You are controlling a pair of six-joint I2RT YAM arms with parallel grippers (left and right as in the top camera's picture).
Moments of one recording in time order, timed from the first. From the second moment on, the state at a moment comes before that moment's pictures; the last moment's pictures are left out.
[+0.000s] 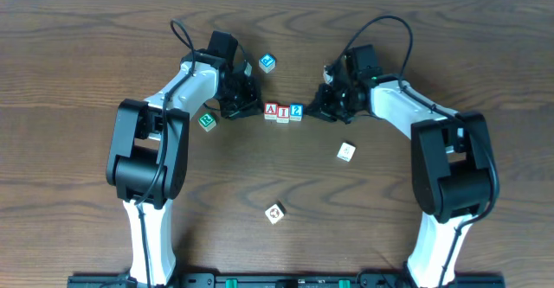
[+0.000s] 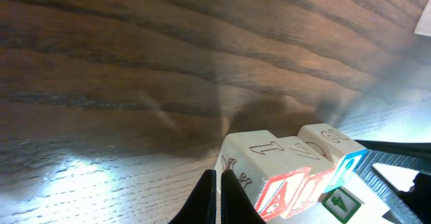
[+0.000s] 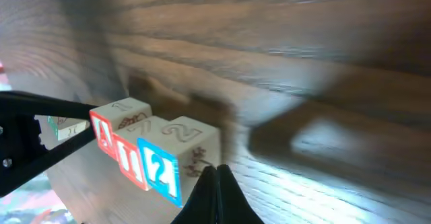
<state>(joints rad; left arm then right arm) -0.25 2.18 1.51 -0.72 0.56 -0.51 0.22 2.07 1.29 -0.43 -0.63 0.50</state>
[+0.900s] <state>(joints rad) -0.21 1.16 1.50 -1.06 0.24 -0.33 0.14 1.54 1.81 -1.12 -0.47 0.08</state>
